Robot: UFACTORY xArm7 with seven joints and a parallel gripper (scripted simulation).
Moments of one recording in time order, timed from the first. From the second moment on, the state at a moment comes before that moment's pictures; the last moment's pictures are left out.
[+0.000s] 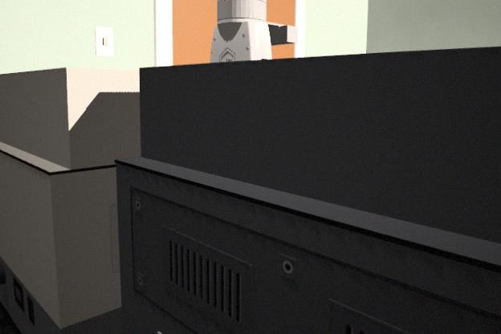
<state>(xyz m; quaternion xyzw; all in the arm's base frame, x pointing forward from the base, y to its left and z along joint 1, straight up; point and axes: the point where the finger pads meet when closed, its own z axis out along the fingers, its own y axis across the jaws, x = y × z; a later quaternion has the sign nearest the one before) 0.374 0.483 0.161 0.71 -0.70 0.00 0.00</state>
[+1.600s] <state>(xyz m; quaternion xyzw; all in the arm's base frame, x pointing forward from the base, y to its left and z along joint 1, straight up) 0.374 0.443 0.180 0.76 -0.65 0.00 0.00</state>
